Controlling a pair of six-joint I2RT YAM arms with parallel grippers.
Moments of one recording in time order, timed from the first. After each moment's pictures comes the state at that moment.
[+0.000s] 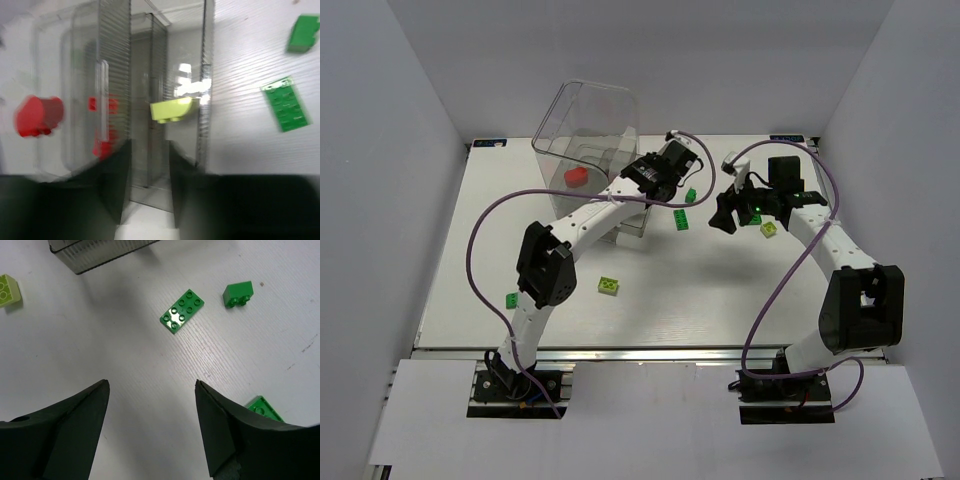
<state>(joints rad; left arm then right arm) -0.78 2.16 2.09 -0.79 -0.69 -0.08 0.14 1.52 1.14 -0.41 -0.73 -0.50</state>
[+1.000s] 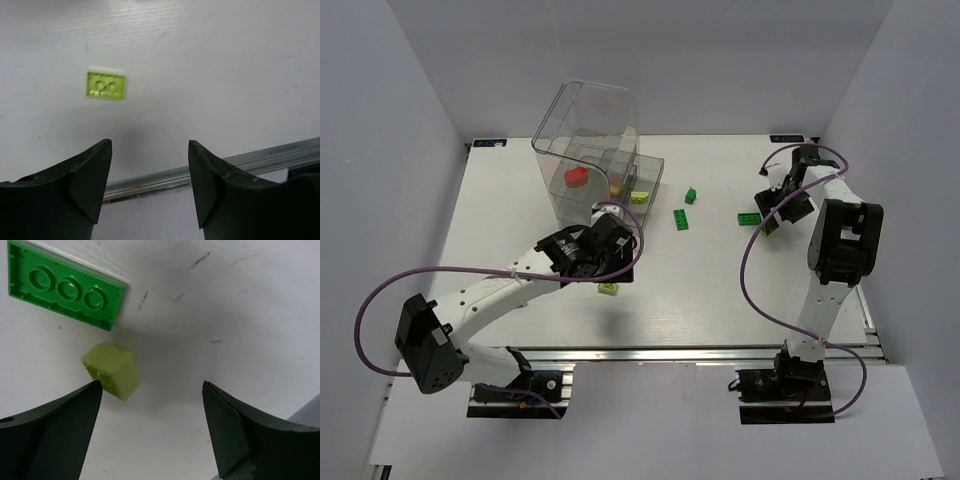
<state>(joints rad) -0.88 1.33 1.16 -0.81 -0.26 -0.72 -0.10 2.05 1.60 -0.83 -0.14 -0.57</state>
